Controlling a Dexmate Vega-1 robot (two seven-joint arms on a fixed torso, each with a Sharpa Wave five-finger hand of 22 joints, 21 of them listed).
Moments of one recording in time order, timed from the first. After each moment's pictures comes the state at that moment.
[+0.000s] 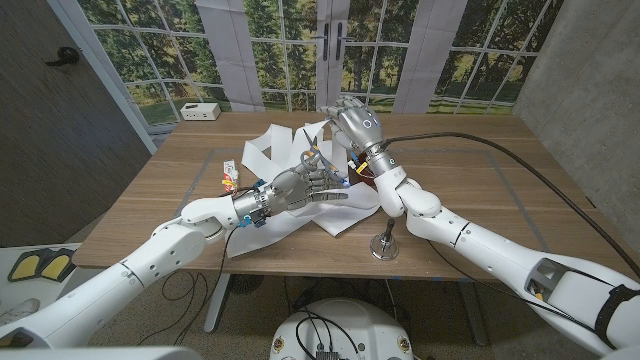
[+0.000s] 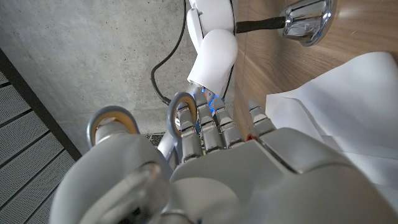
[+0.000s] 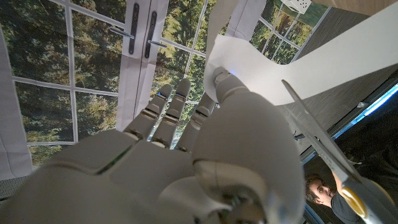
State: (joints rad) left arm 1.01 0.82 0.44 -1.78 -0.95 -0.07 -0.69; left_hand 0.55 -0.03 -0.09 -0.05 0.26 0.54 0.02 0.33 0.32 0.50 -0.07 0.33 0.62 0.30 -0.04 0.28 0.23 0.07 0.21 0.29 0.21; right arm -0.60 -0.50 -0.90 -1.52 -0.90 -0.14 -0.72; right_hand 1.20 0.16 0.28 -0.15 0.25 0.65 -0.14 0.21 0.20 0.98 -0.21 0.30 0.32 0.47 -0.04 0.42 0.30 0.39 0.02 0.21 0.18
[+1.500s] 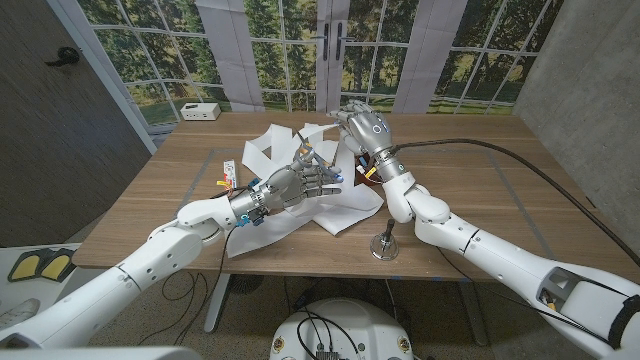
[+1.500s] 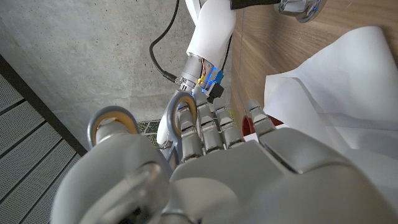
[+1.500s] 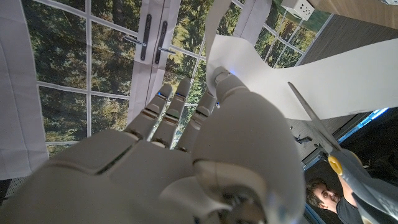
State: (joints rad) left arm 1.04 0.82 0.42 -1.78 -0.94 -0.09 -0.62; left_hand 0.55 -0.02 -0.11 -0.05 0.26 0.55 0.01 0.33 0.32 0.51 -0.07 0.33 0.62 0.30 -0.04 0.28 0.23 0.07 0.21 0.28 0.21; right arm -0.65 -0.54 -0.86 -1.55 -0.89 -0.14 -0.74; right_hand 1.20 0.16 0.28 -0.15 0.26 0.65 -0.14 0.20 0.20 0.98 -0.21 0.30 0.32 0.47 -0.04 0.41 0.30 0.39 0.02 0.21 0.18
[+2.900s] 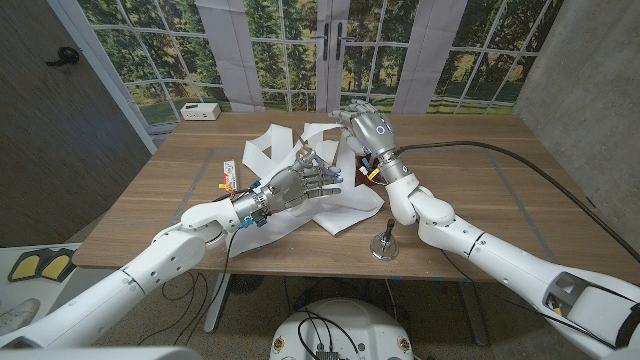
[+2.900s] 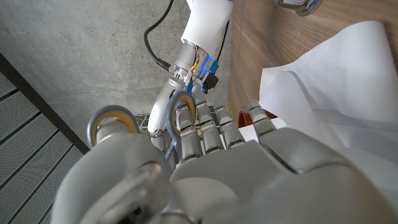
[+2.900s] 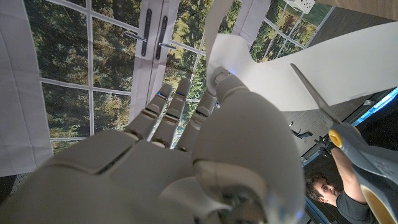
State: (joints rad) left arm 1.04 0.80 0.42 -1.78 -0.94 -0.08 -0.58; left_hand 0.56 0.00 -0.12 -0.05 0.26 0.58 0.01 0.33 0.32 0.53 -0.07 0.33 0.62 0.32 -0.04 0.28 0.23 0.08 0.21 0.28 0.21; right arm -0.68 -0.56 -0.84 -1.58 -0.89 -0.12 -0.75; right_hand 1.20 0.16 0.28 -0.15 0.27 0.65 -0.14 0.20 0.20 0.98 -0.20 0.30 0.32 0.48 -0.05 0.40 0.31 0.39 0.02 0.21 0.18
